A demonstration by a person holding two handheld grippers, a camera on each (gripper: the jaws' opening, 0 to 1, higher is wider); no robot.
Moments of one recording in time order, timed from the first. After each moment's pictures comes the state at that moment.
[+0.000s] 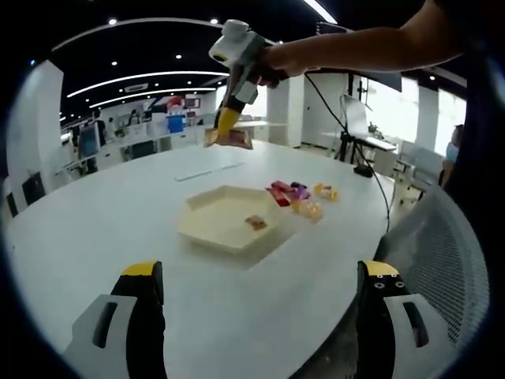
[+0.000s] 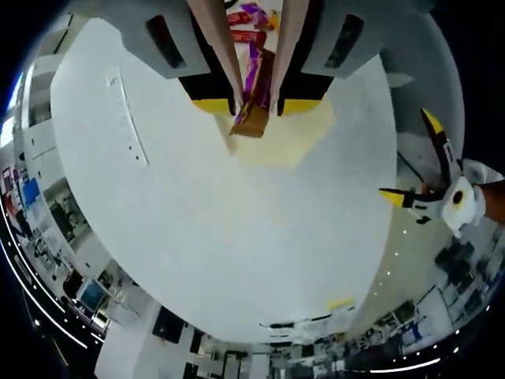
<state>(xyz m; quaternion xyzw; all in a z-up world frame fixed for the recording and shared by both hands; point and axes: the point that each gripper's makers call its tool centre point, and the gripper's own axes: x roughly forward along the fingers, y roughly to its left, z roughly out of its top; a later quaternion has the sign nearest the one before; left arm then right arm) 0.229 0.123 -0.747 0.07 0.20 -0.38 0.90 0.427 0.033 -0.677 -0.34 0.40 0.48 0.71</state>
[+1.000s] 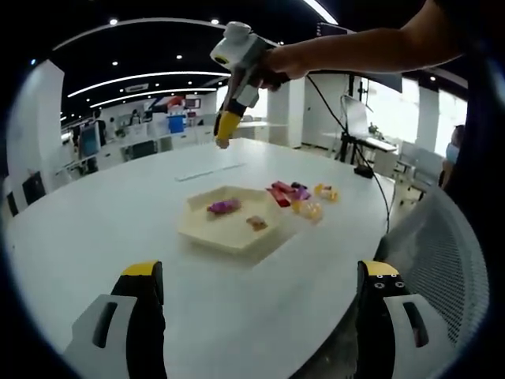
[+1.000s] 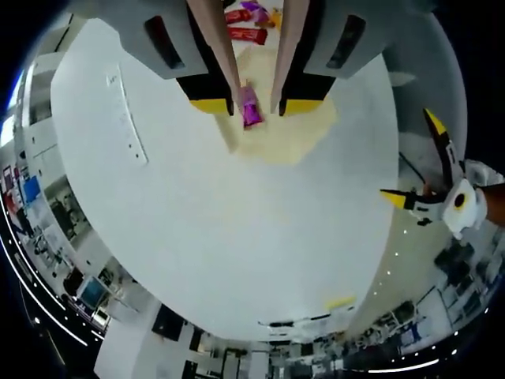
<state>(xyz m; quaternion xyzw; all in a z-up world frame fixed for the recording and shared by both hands) 0.230 0.123 -0.747 0.07 0.20 -0.38 0.90 0.425 0.032 -0.680 -0.34 0.39 0.48 0.71</state>
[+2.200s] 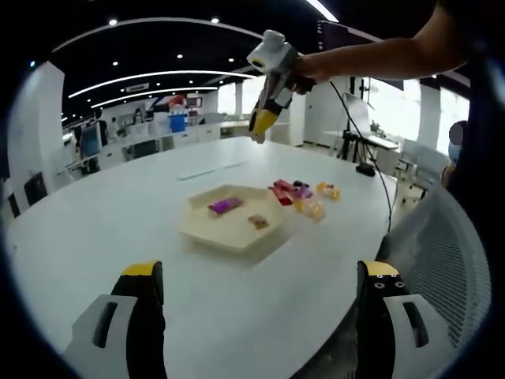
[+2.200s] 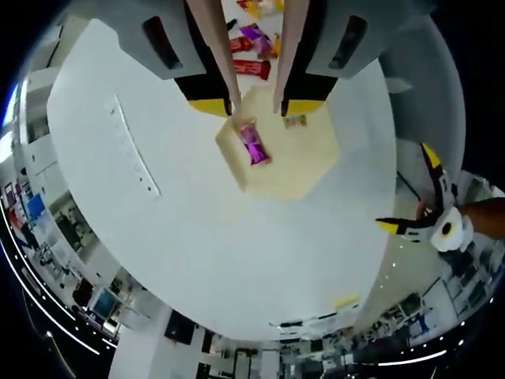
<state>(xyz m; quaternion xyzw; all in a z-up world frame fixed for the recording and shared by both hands) 0.231 0.124 -0.748 0.07 0.20 -0.37 0.90 0.410 -0.047 -0.681 -0.31 0.40 0.47 0.72</state>
